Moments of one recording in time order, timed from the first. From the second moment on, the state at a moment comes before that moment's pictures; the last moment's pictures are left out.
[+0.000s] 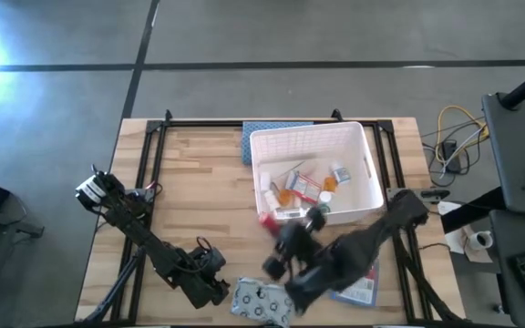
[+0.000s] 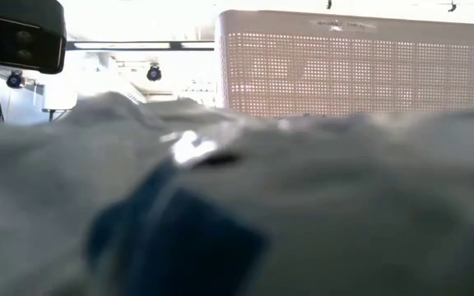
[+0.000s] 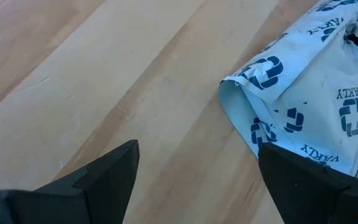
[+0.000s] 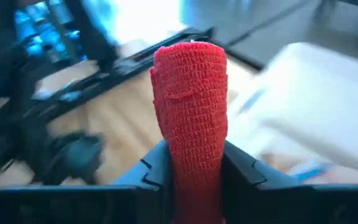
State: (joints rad) left arm -0.77 1.70 0.96 -0.32 -0.35 -1.43; right arm 0.58 2.11 2.35 -1.36 1.00 1.12
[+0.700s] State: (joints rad) left arm -0.78 1.70 0.96 -0.23 -0.35 -1.43; right arm 0.22 1.87 2.01 -1.55 0.63 1.04
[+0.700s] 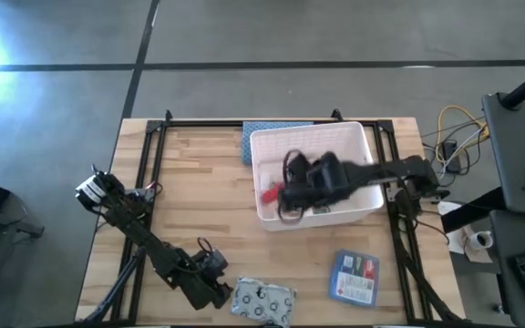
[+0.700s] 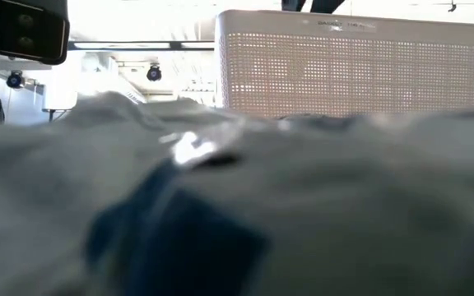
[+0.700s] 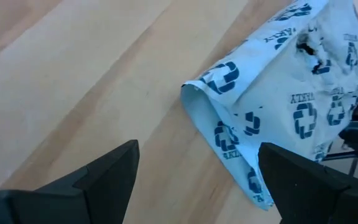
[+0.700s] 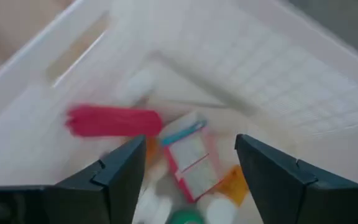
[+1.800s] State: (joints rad) left arm -0.86 1.78 0.96 0.04 -0.12 -1.70; right arm 0.62 2.01 1.48 -0.58 0.40 1.57
